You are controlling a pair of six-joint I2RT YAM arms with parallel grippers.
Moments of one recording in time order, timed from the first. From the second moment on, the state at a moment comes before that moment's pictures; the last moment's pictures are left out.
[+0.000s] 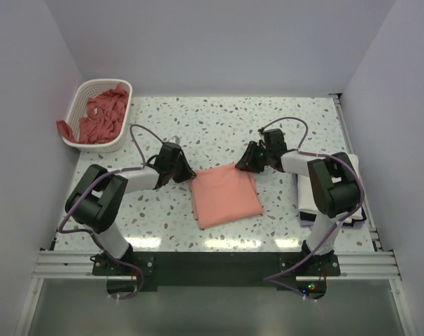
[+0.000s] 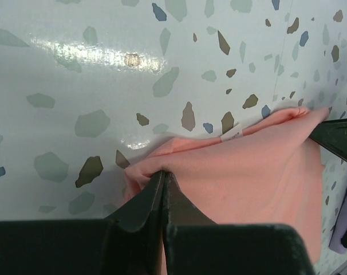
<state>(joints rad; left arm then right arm) -0.46 1.70 0.77 0.12 0.08 -0.80 0.30 1.84 0.97 0.02 -0.38 0.67</state>
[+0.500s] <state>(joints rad) -0.63 1.60 0.93 -0.01 0.06 -0.71 0.28 1.55 0.96 -0.17 -0.25 0.59</state>
